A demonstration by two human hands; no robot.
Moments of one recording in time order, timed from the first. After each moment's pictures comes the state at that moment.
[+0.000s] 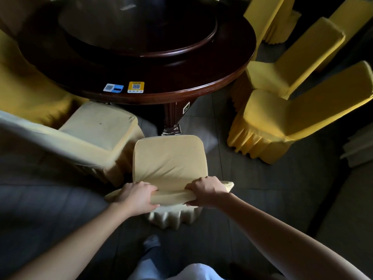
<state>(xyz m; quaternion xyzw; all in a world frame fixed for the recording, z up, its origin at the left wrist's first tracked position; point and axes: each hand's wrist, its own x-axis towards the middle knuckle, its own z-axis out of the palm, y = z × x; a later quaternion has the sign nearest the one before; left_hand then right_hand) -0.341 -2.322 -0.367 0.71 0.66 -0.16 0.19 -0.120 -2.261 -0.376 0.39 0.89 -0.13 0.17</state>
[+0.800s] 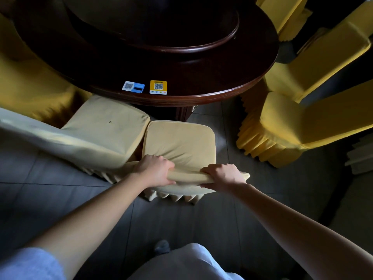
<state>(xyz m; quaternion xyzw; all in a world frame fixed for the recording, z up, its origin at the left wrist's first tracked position) -0.470 -2.195 -0.393 0.79 0.58 -0.12 0.13 -0.226 -2.170 -0.387 0.46 0.87 -0.11 0.14</state>
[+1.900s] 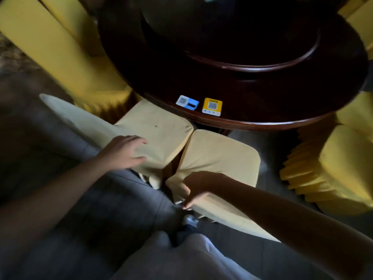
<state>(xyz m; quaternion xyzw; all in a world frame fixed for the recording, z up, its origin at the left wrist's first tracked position) -0.693 -2.177 -0.352 0.67 0.73 0.05 0.16 -0.445 -2.102 -0.340 0.22 0.87 -0.24 0.38</state>
